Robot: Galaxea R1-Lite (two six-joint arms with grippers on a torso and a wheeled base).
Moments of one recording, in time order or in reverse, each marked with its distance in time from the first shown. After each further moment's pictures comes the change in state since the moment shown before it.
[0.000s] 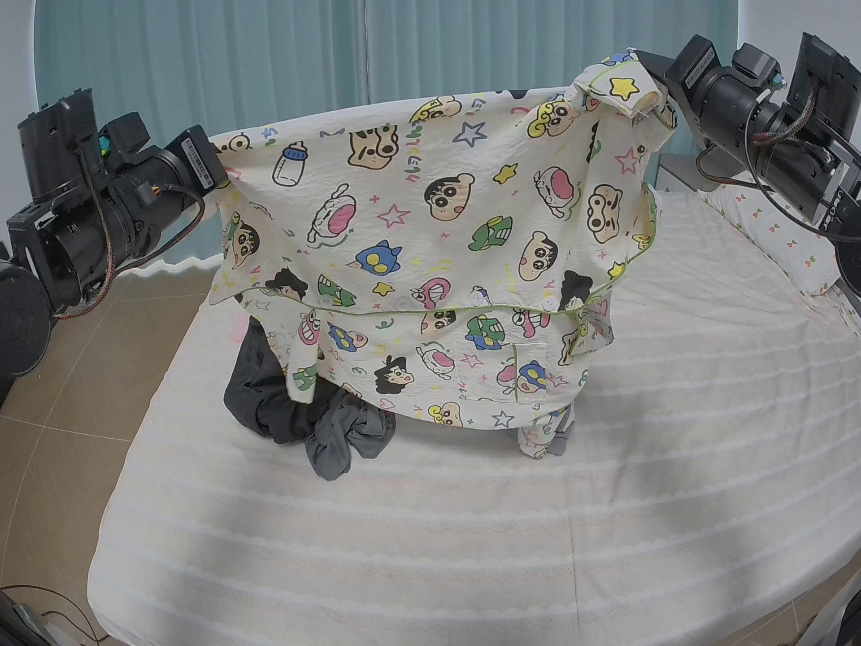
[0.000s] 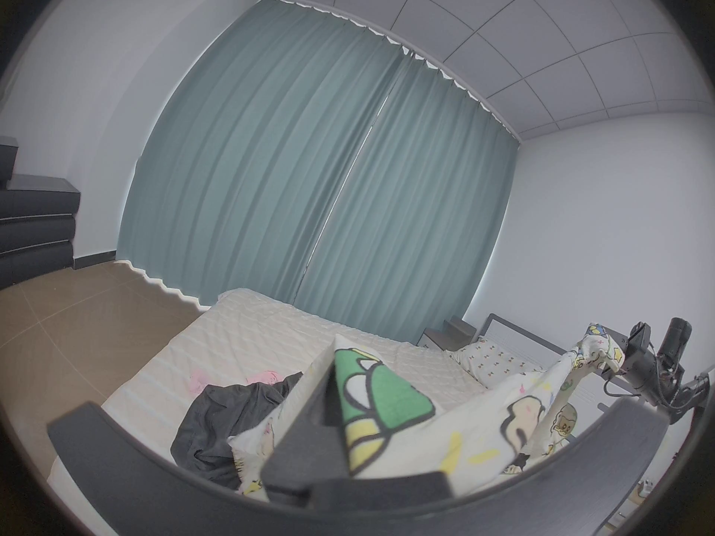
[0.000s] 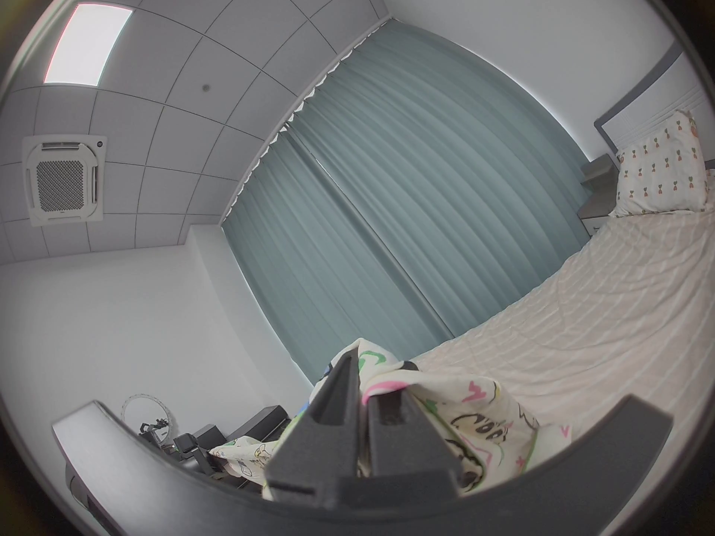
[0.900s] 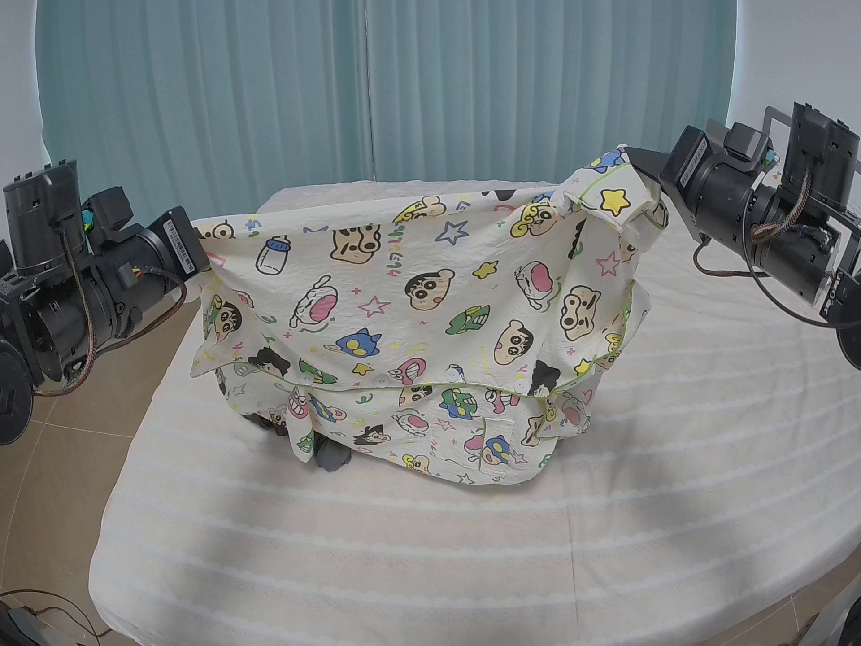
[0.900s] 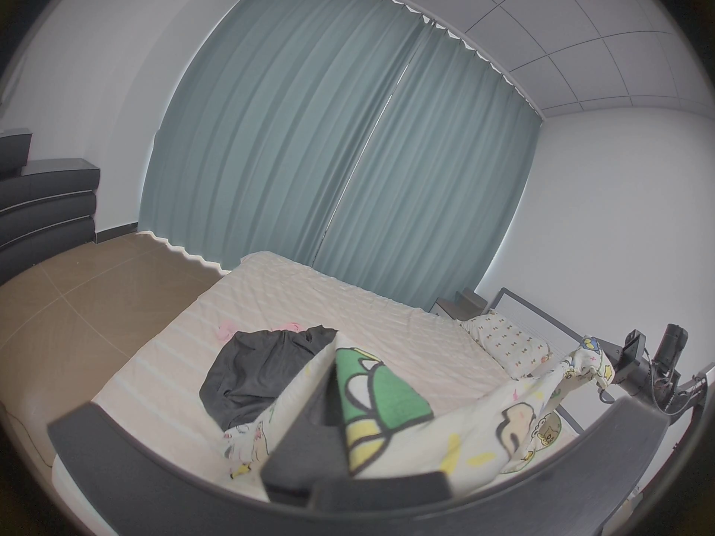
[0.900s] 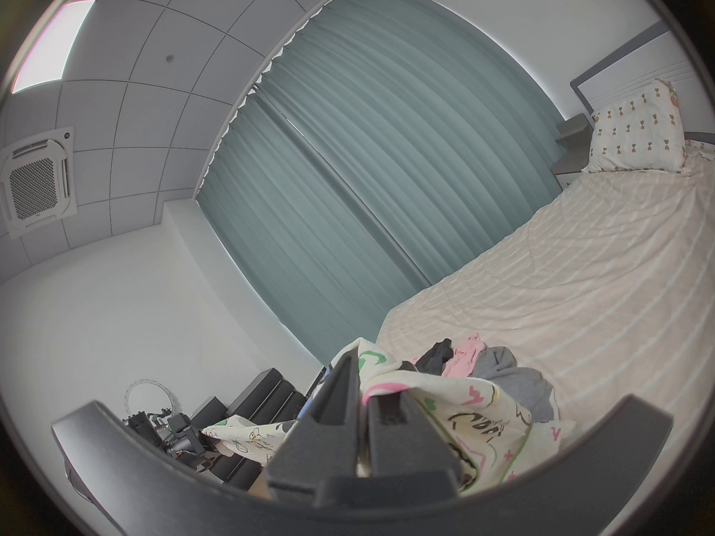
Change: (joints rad) left arm 0.000 -0.092 0.227 0.030 0.004 -0.040; right arm 0.024 -0.066 0.264 0.002 0.004 0.041
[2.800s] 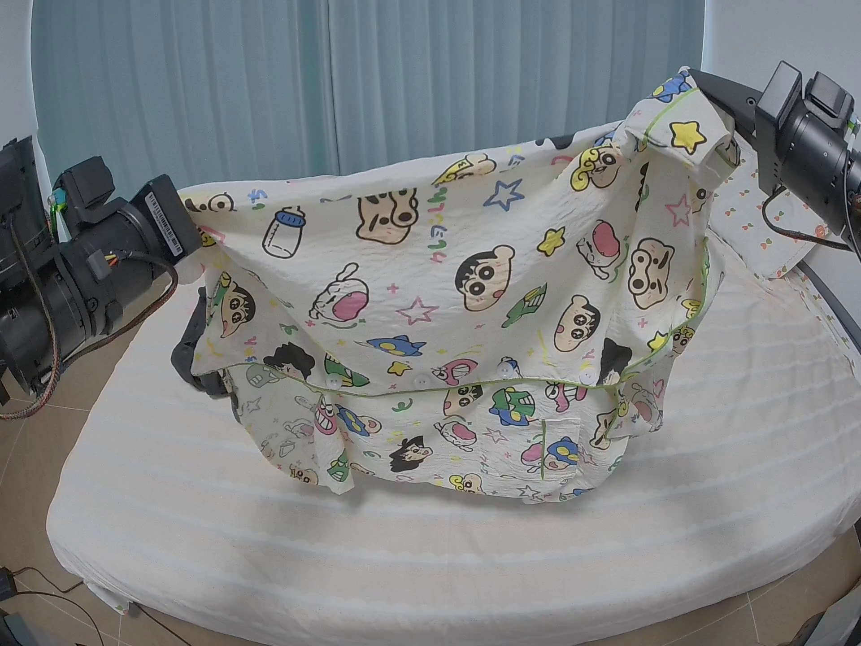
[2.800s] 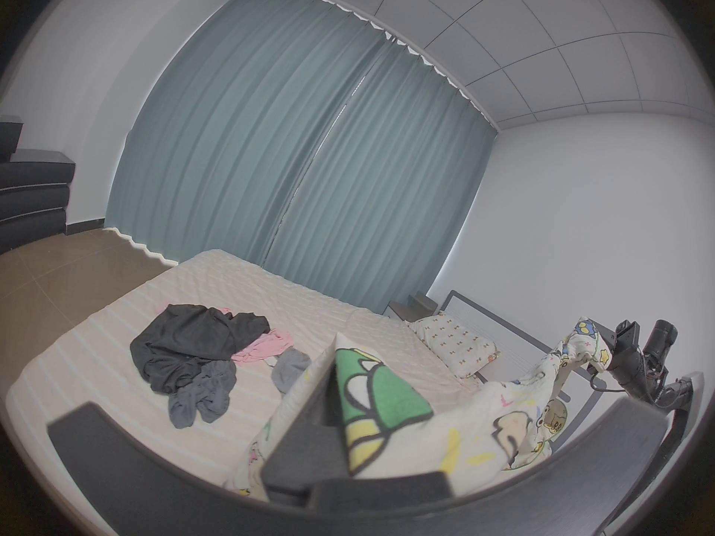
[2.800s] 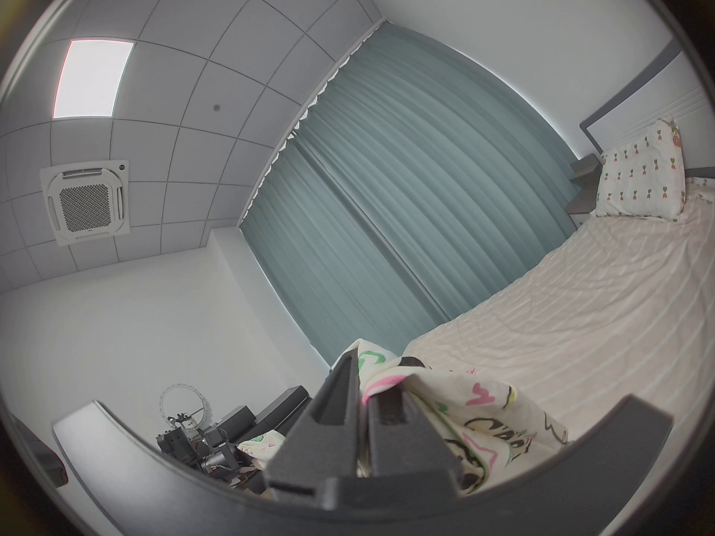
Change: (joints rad) left arm -0.147 -0.103 -0.006 -0.011 0.029 -0.001; right arm 0.027 -0.205 0.013 -0.004 0.013 -0.020
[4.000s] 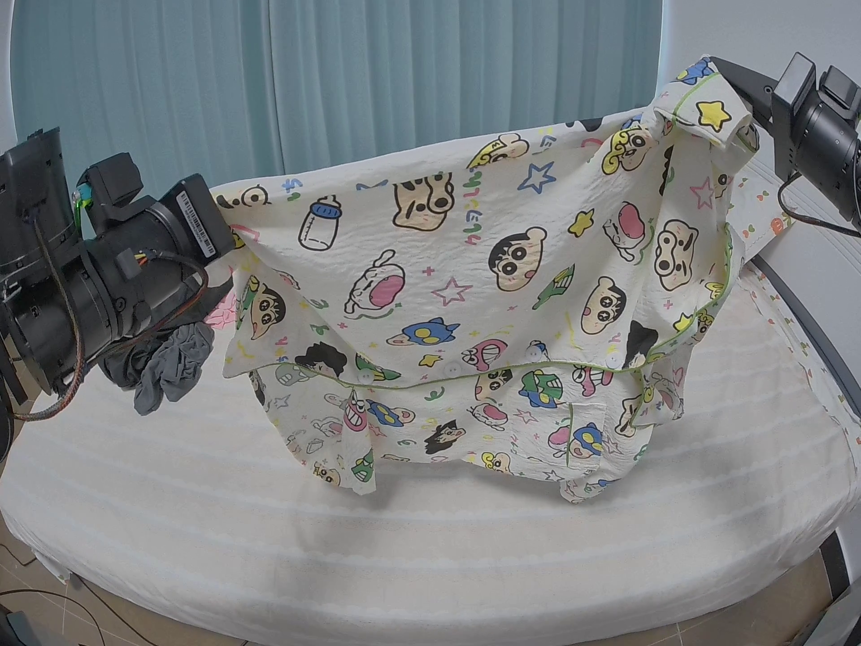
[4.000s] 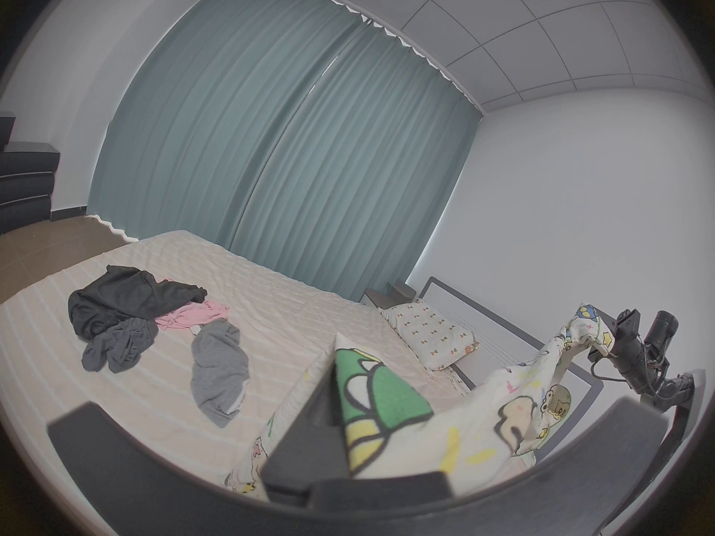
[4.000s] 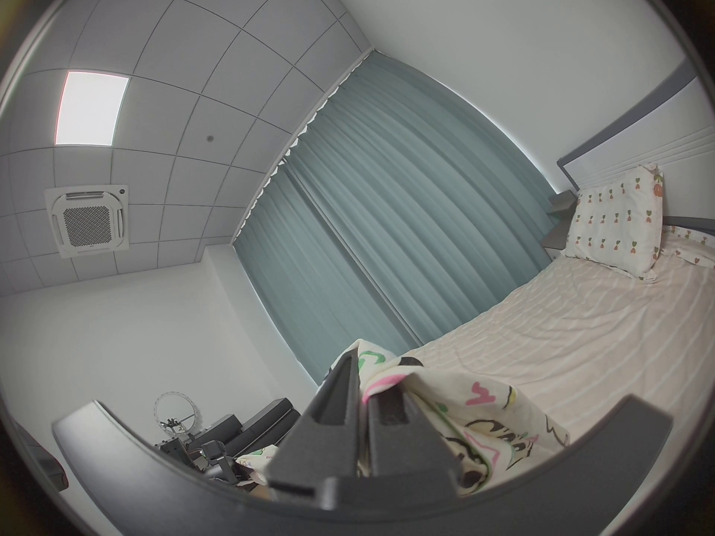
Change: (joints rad) left arm -0.049 0.043 -0.018 0.001 0.033 -0.001; right arm -0.057 -0.009 -0.018 0.008 0.022 0.002
